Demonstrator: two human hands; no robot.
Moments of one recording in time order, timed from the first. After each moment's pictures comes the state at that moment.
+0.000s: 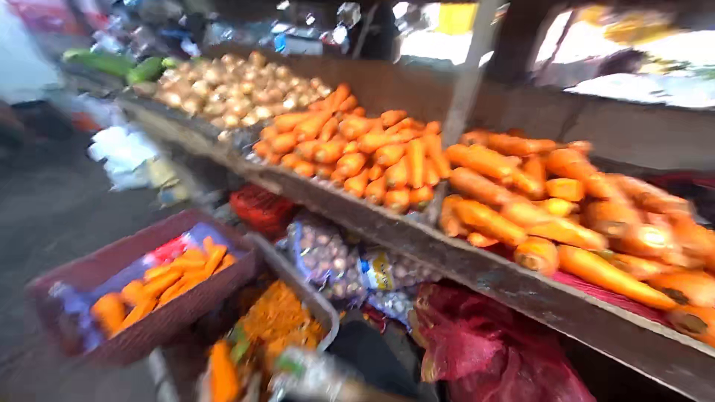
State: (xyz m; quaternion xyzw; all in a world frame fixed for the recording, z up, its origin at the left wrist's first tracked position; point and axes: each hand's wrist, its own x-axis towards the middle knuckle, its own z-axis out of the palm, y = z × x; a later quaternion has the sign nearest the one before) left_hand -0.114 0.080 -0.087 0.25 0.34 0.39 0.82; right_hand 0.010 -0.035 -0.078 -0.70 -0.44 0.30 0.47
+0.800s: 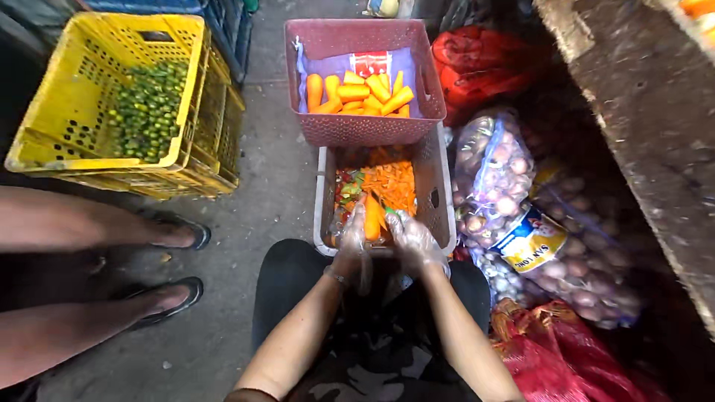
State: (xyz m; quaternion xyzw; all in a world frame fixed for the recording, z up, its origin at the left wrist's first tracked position) left_hand -0.099 0.095 -0.137 0.40 0.47 0.37 0.70; right_hand 0.042 0.059 -0.091 -0.79 -0.49 0.35 0.08
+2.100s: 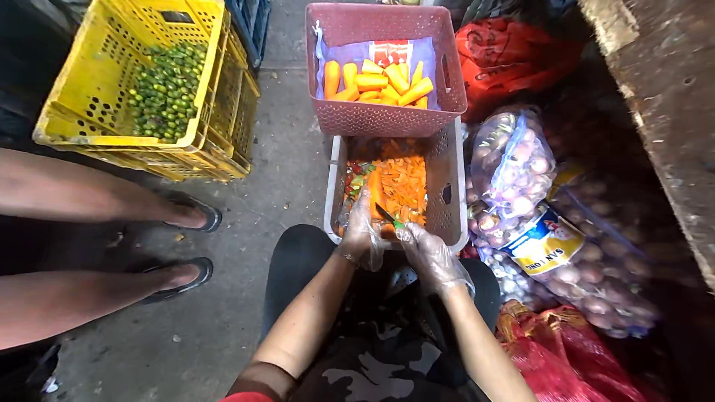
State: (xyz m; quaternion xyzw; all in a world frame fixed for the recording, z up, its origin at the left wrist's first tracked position) left_hand -0.095 0.107 -0.126 0.23 0.50 0.37 0.75; right_hand 0.035 0.020 -0.076 -0.74 -0.57 0.33 0.13
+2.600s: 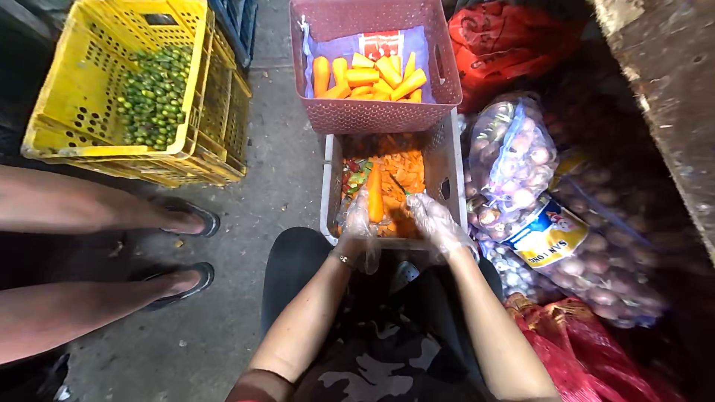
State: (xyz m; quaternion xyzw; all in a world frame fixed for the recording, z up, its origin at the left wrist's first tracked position) left_hand -0.095 0.110 -0.130 0.28 0.51 0.34 0.74; right_hand 0.072 0.061 -0.093 -0.75 -0.53 0.36 0.15
